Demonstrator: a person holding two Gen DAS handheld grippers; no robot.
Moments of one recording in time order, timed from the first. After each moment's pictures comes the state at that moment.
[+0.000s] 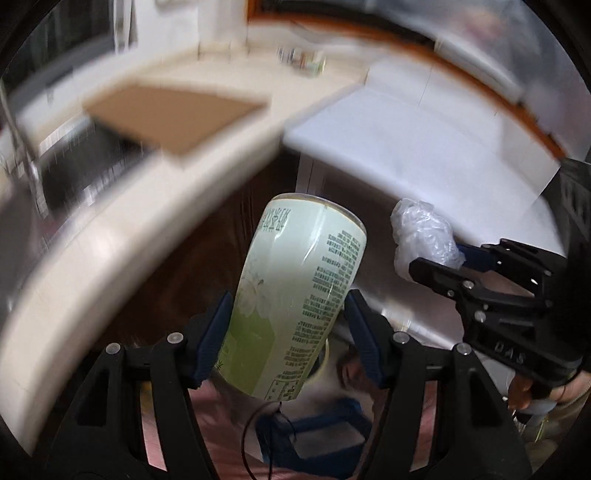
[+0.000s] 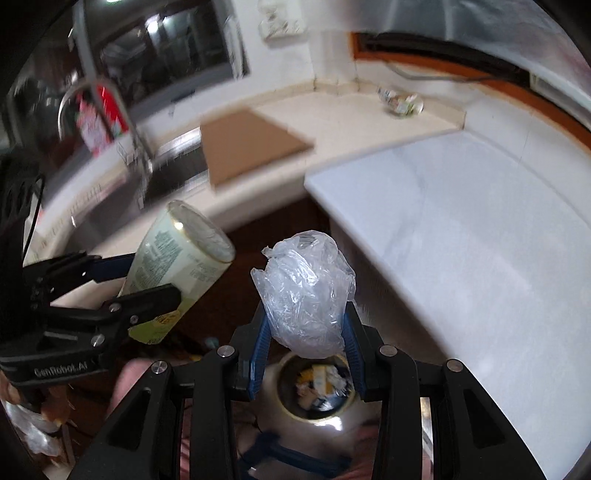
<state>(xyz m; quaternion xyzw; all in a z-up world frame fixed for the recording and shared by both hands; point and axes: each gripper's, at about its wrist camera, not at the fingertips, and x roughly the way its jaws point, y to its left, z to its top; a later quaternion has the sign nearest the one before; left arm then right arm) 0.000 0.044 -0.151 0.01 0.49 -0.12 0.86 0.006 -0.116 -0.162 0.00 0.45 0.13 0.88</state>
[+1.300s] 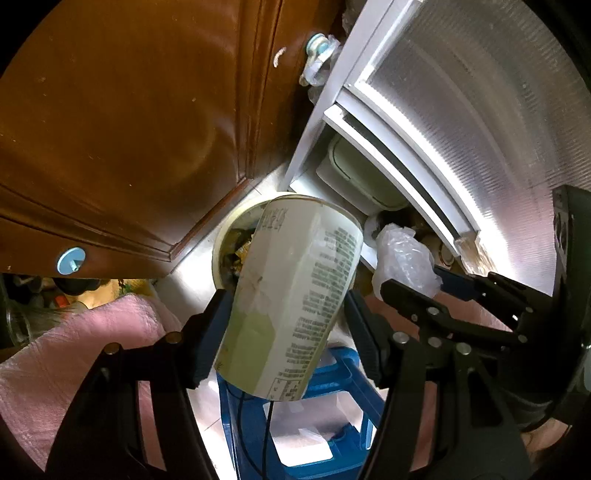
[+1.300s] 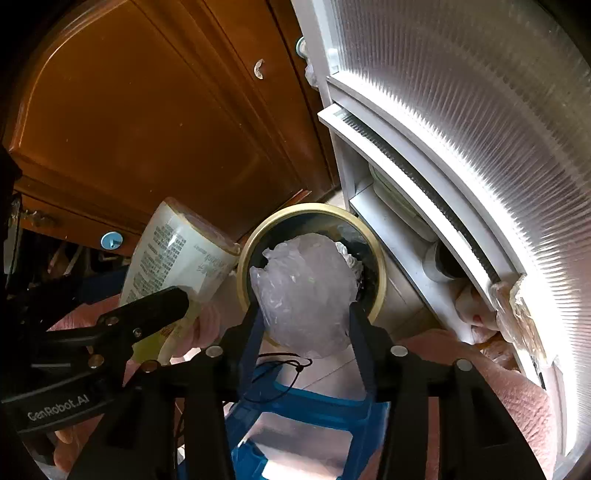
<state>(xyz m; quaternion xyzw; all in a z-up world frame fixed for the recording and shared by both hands) 0.018 0.053 -0.454 -0.05 0.65 -0.09 0.75 0.038 -0.111 -0.507 0.06 0.65 0.08 0.75</state>
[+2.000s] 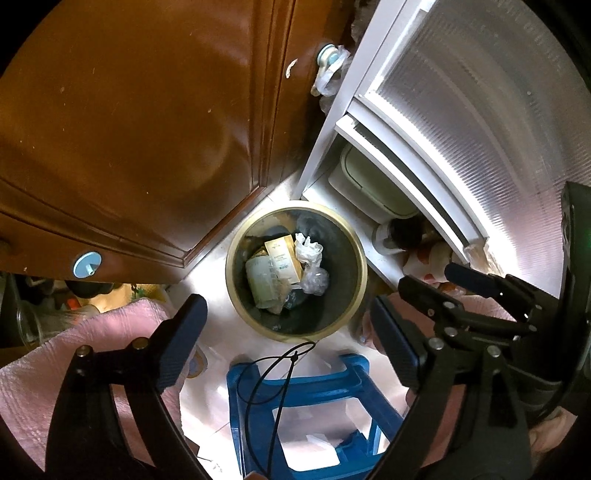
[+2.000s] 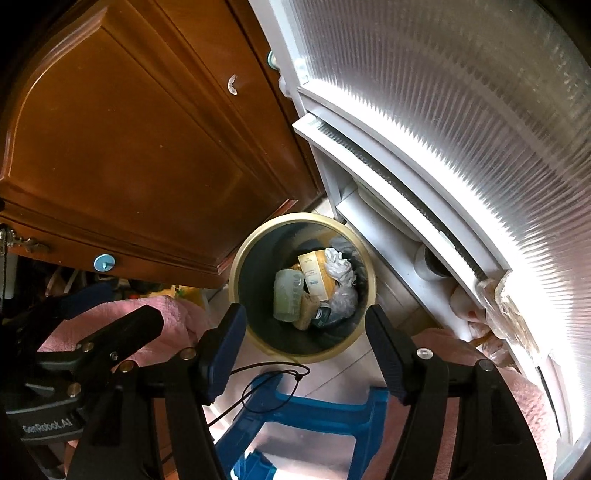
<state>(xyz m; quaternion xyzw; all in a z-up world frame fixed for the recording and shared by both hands) 0.020 0.056 -0.450 -0.04 0.65 -0.07 0.76 0.047 -0.127 -0.509 0.08 0.64 0.05 0.76</state>
